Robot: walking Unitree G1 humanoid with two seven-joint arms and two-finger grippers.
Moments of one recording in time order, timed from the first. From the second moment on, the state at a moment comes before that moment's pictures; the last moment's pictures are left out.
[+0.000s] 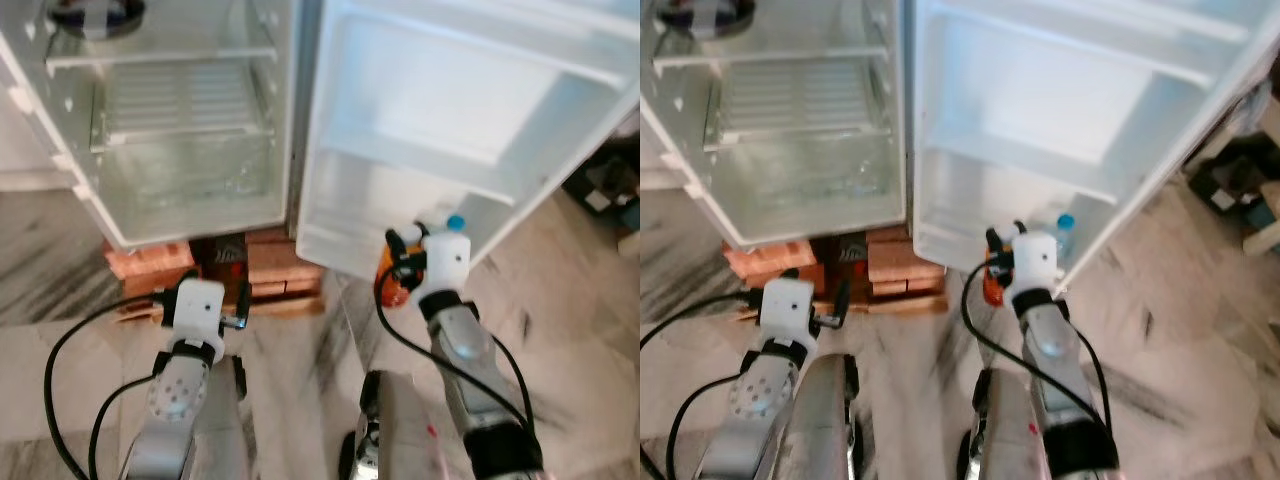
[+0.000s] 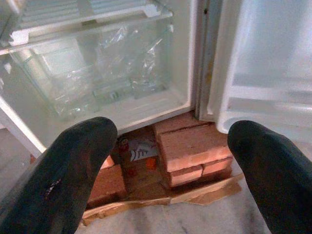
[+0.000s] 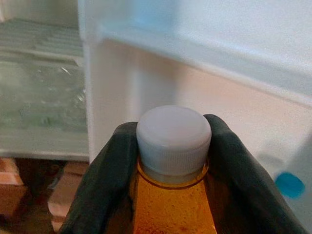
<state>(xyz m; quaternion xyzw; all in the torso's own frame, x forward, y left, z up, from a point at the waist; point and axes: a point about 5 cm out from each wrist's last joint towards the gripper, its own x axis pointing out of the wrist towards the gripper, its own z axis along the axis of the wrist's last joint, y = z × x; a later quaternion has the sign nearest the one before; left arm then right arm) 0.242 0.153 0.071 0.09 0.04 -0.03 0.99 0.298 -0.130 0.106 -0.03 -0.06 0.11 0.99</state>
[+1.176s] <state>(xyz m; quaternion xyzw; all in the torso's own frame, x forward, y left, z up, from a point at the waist) 0.244 0.145 0.073 0.09 0.04 -0.03 0.99 0.297 -0.130 0.106 -0.04 -0.06 0.12 0.99</state>
